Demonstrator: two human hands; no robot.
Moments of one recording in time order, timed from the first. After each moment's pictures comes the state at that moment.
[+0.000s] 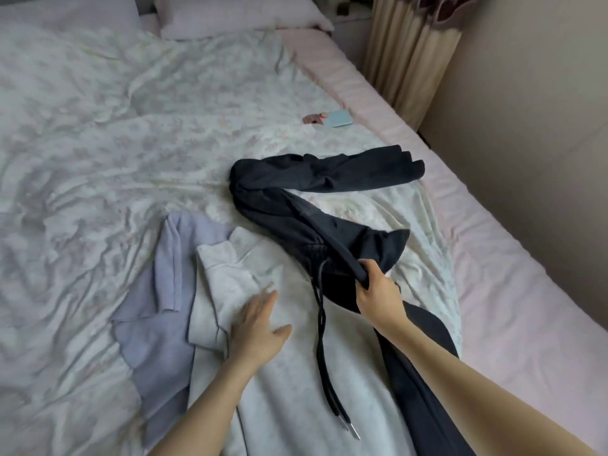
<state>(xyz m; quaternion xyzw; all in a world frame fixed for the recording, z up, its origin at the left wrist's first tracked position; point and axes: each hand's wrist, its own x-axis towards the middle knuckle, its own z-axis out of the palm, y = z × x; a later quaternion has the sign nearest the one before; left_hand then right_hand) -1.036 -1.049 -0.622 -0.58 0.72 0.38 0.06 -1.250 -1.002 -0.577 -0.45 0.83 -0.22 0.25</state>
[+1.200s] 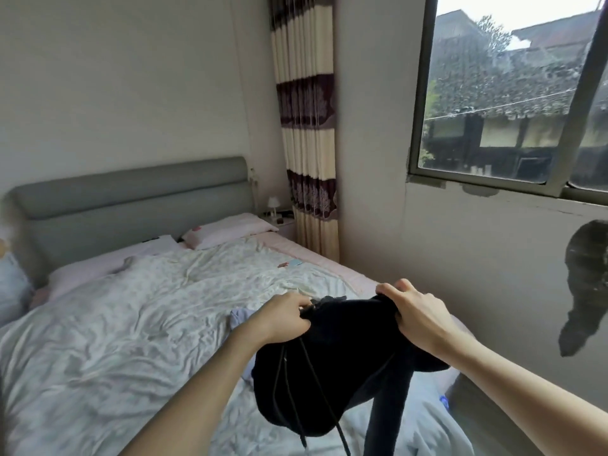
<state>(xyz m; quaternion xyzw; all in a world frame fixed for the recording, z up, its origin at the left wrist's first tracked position) -0.761 -0.722 -0.144 -0.24 0.93 0.27 -0.04 -0.938 -0.549 -0.161 -0.50 0.85 -0.07 -0.13</state>
